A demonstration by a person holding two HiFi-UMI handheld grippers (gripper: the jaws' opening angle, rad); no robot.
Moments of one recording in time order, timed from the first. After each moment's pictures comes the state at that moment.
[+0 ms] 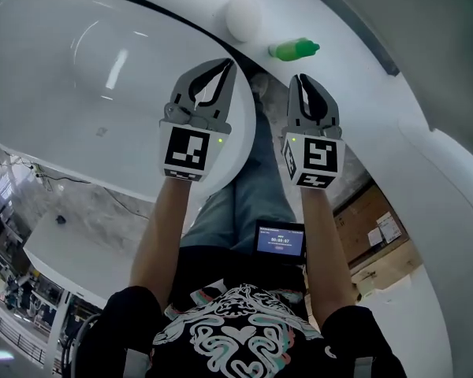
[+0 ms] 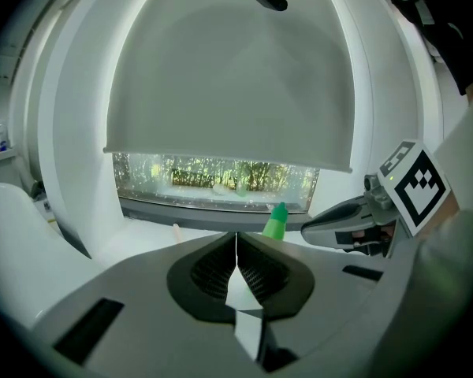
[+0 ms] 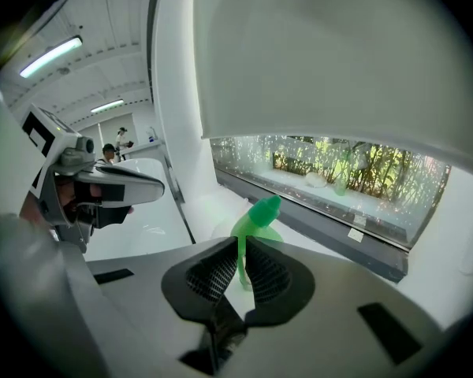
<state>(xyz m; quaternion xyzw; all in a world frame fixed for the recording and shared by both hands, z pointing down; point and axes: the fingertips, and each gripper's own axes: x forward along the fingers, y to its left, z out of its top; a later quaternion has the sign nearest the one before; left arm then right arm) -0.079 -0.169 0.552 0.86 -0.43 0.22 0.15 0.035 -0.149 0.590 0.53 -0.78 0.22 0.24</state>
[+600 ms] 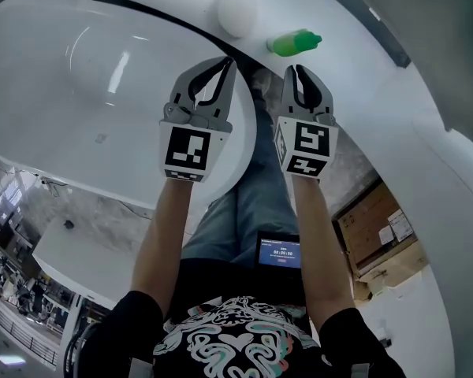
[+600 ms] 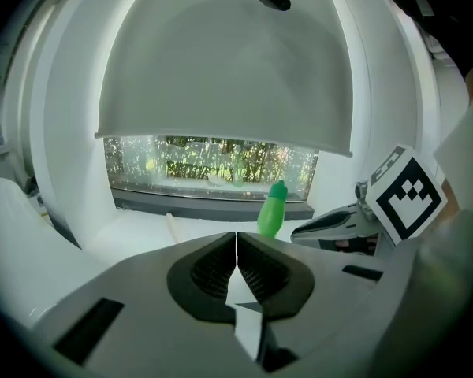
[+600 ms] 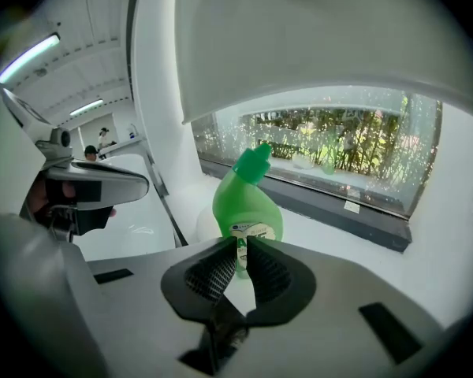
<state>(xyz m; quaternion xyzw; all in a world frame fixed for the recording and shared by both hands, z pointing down) -0.068 -0.167 0.593 0.87 -0.42 0.23 0.15 0.039 -0.153 0.648 0.57 -0.74 0.25 0.24</state>
